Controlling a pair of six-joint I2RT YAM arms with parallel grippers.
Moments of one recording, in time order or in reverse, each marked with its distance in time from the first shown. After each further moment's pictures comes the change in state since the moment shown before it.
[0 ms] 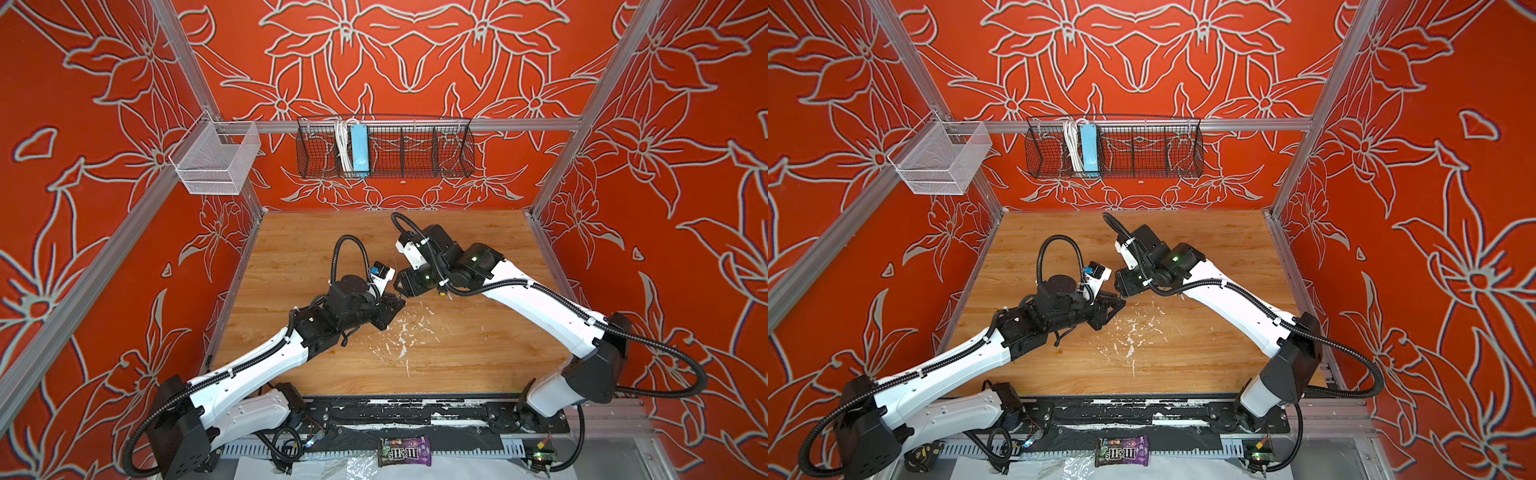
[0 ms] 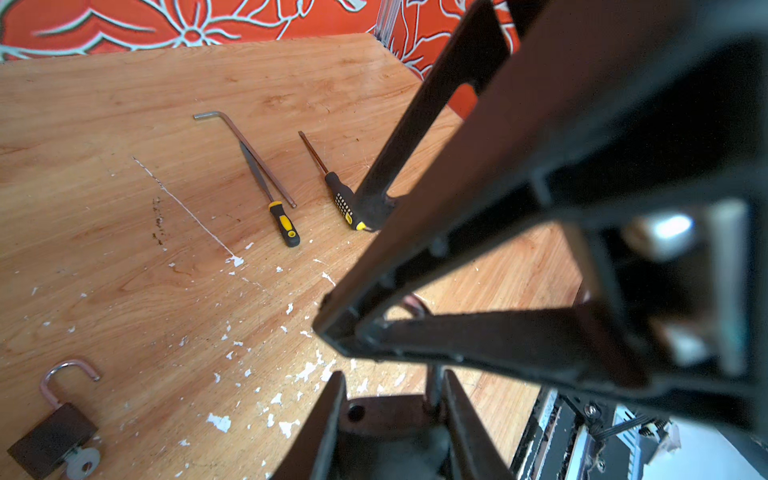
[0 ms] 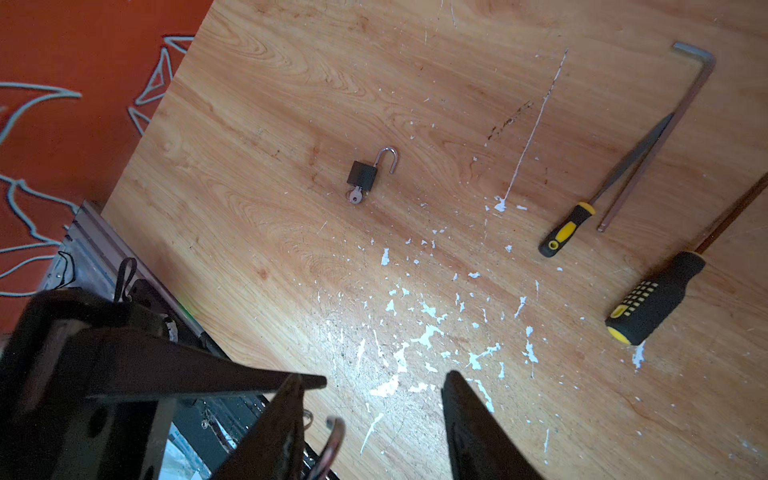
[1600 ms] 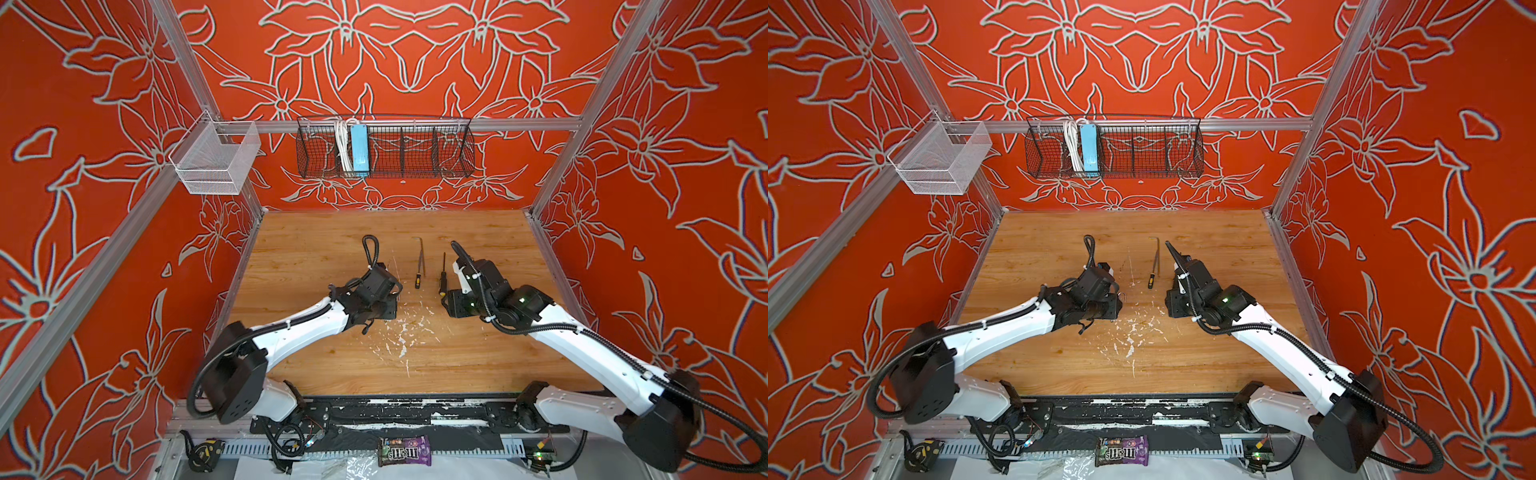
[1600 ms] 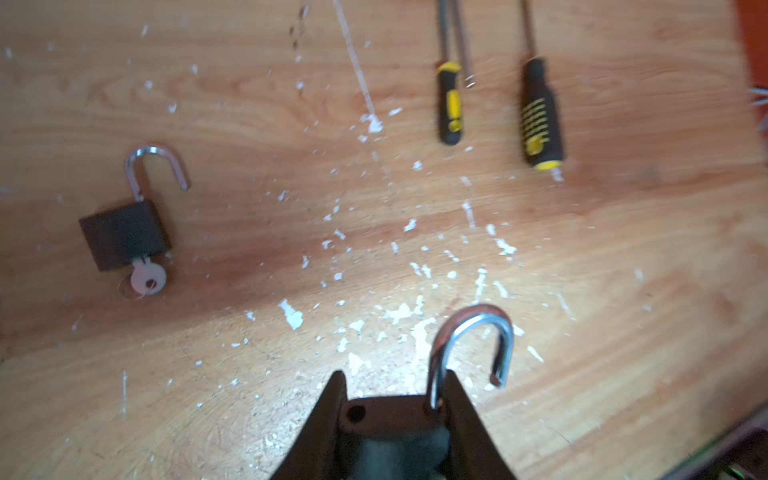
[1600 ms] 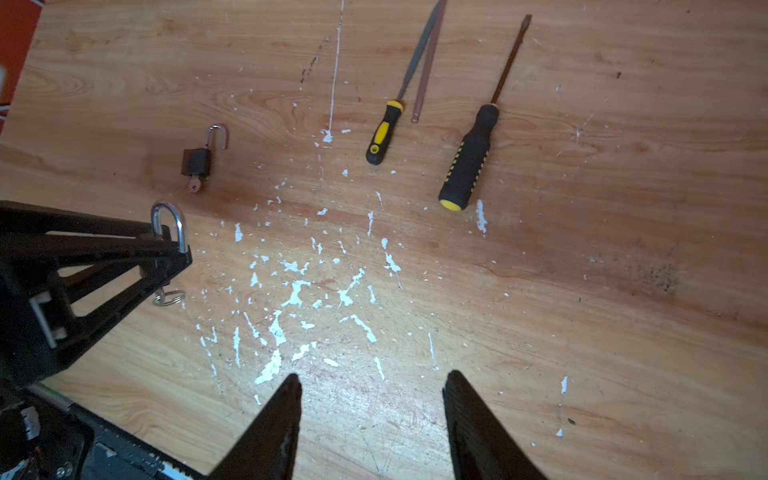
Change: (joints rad) left arm -0.001 0.433 0.223 -0.332 -0.256 -0.405; right arm -0.174 -0.444 -0.665 0.219 0.140 0.143
